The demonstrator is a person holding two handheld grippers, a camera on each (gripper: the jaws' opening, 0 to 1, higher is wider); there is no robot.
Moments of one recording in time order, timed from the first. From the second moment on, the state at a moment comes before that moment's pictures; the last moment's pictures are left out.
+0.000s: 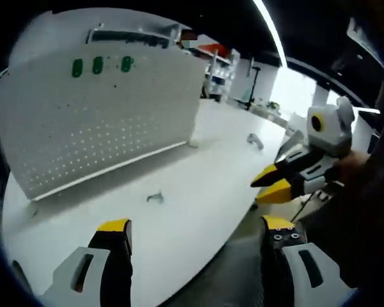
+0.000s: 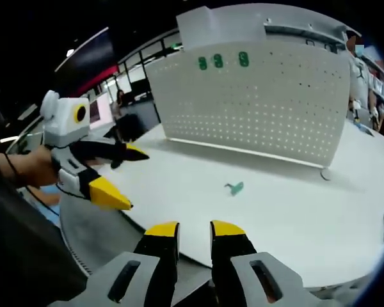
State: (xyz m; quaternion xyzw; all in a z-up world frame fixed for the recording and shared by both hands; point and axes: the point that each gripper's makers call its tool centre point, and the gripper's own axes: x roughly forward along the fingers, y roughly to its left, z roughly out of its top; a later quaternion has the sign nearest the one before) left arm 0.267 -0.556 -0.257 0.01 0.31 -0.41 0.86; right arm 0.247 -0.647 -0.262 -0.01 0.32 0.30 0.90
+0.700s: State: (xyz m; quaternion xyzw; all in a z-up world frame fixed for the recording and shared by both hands) left arm 0.293 -0.550 -0.291 0.03 0.34 -0.43 0.84; right arm 0.253 -0.653 -0.278 -0.01 0.35 0.29 0.89
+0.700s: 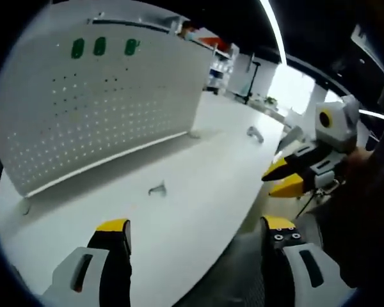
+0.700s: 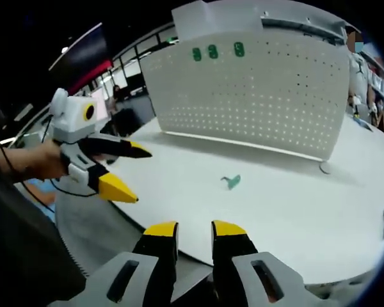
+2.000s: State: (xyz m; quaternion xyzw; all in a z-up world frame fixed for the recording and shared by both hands) left arm 0.379 -0.624 -0.404 0.10 0.40 -0.59 0.70; right arm 0.238 -0.663 -0.315 0.02 0.42 0.24 0.87
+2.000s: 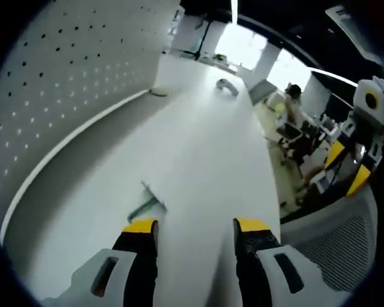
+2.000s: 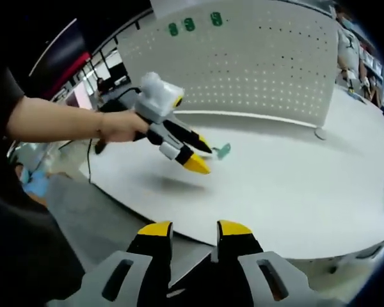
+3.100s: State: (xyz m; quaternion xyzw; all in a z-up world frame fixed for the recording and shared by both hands) left arm 0.427 -0.646 -0.406 0.15 0.36 -0.59 0.71; right arm 0.241 -0.674 -0.326 0.04 0.44 0.23 0.87
